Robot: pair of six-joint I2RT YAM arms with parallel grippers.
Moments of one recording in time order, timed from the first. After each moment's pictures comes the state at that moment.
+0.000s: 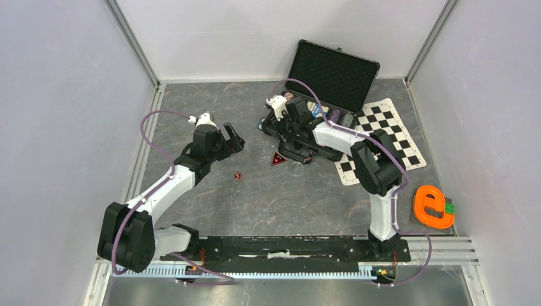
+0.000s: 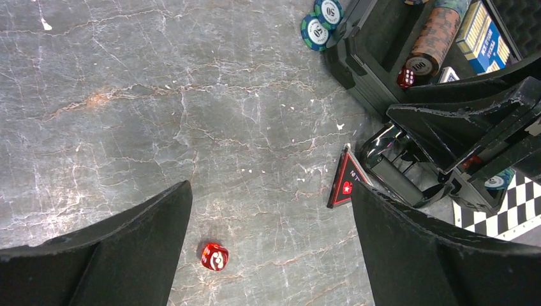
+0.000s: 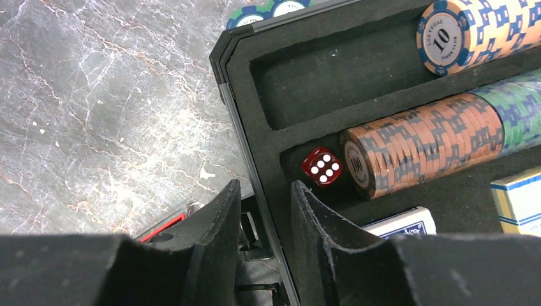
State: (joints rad) left arm -0.34 1.22 0.70 -0.07 -0.09 -0.66; right arm 0.59 2.03 1.43 -0.12 -0.11 -0.19
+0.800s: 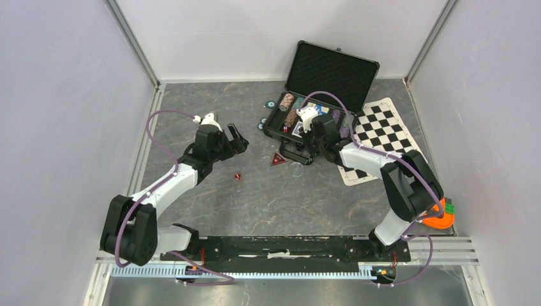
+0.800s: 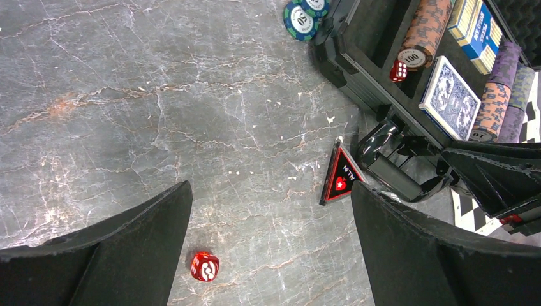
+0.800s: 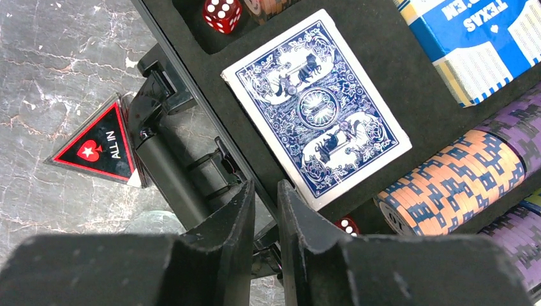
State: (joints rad) left arm -0.34 1.27 0.69 0.00 -0.02 -0.64; right arm 0.52 1.67 0.94 0.07 0.04 -0.08
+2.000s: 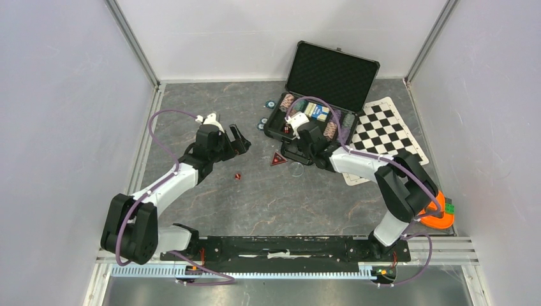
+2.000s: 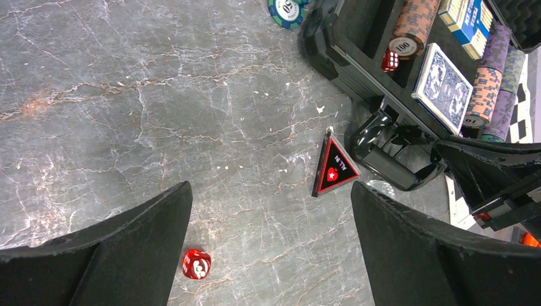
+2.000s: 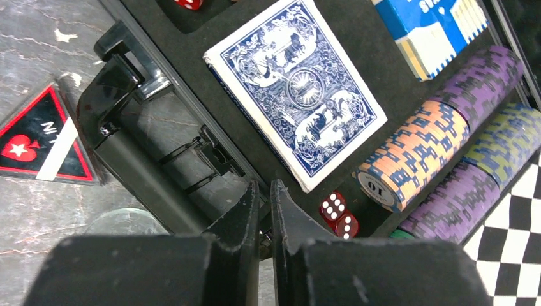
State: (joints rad) left arm -0.34 1.28 0.69 0.01 0.03 -0.63; right arm 0.64 1.70 0.96 0.00 0.37 -0.13
